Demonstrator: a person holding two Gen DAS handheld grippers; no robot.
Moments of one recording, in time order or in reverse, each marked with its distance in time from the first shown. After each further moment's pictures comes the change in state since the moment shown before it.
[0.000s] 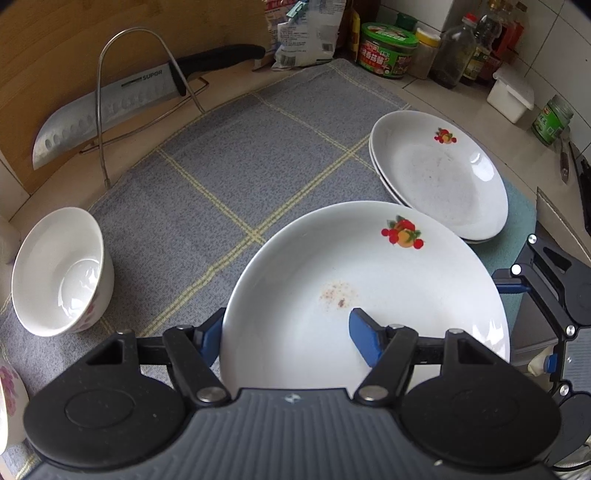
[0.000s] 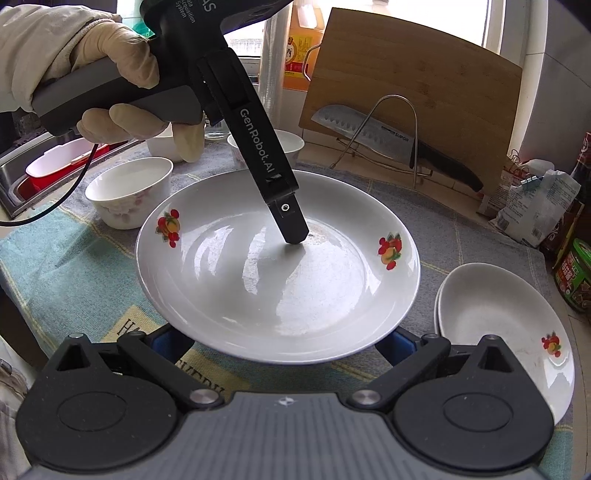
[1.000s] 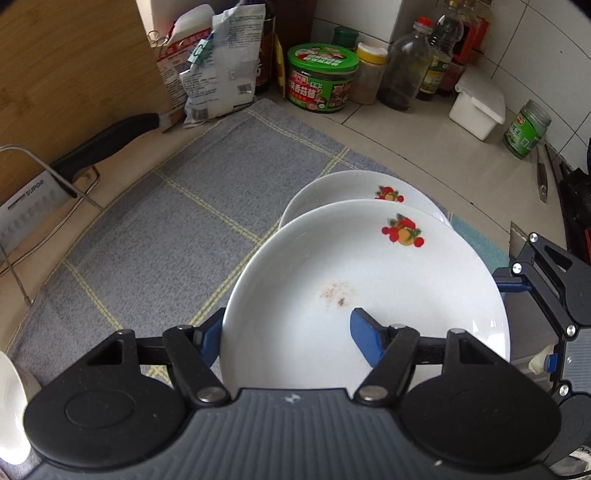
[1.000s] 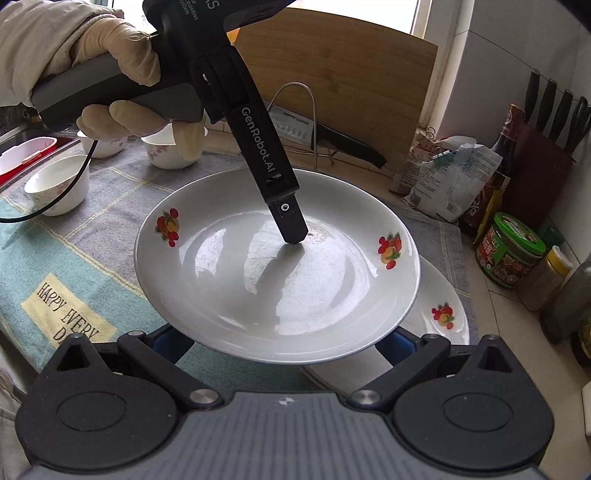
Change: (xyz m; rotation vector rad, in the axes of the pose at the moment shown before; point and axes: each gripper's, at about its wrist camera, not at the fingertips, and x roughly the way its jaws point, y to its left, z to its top) left arm 0.037 -0.076 0.092 0.106 -0.032 -0.071; right arm -0.038 -0.095 -0.023 0.035 0.028 -0.131
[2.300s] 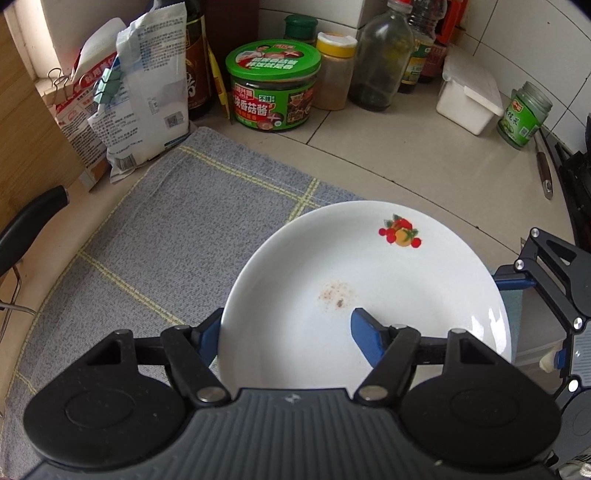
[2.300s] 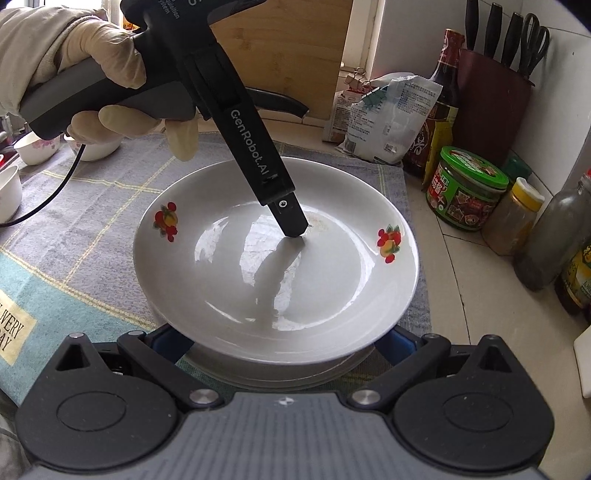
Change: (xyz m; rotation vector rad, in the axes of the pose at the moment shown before) left arm 0.070 -0.025 0.065 0.125 0.031 -0.040; right arm 0.031 -0.068 -0.013 0.141 0.104 -0.056
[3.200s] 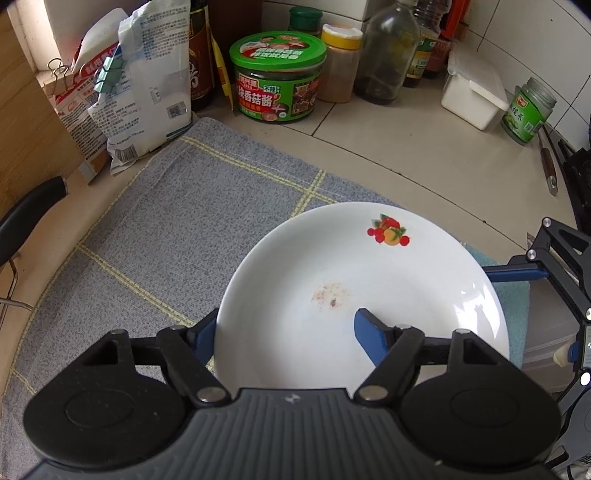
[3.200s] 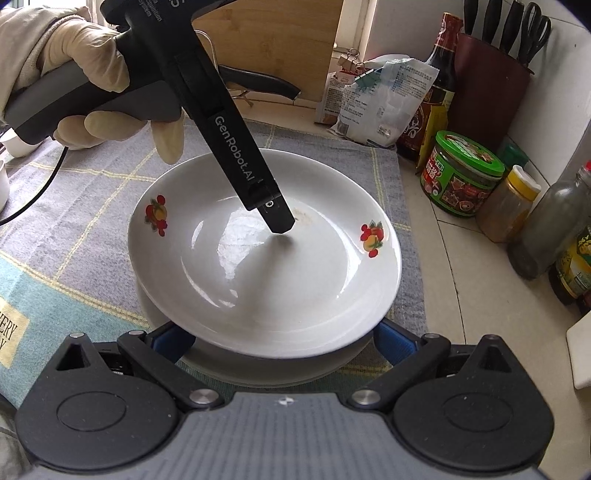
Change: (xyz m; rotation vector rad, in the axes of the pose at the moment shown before) left arm 0.006 0.004 -0.001 -0.005 0.001 -0.004; right arm 0.005 0.002 0.008 0.011 0.075 -0.036
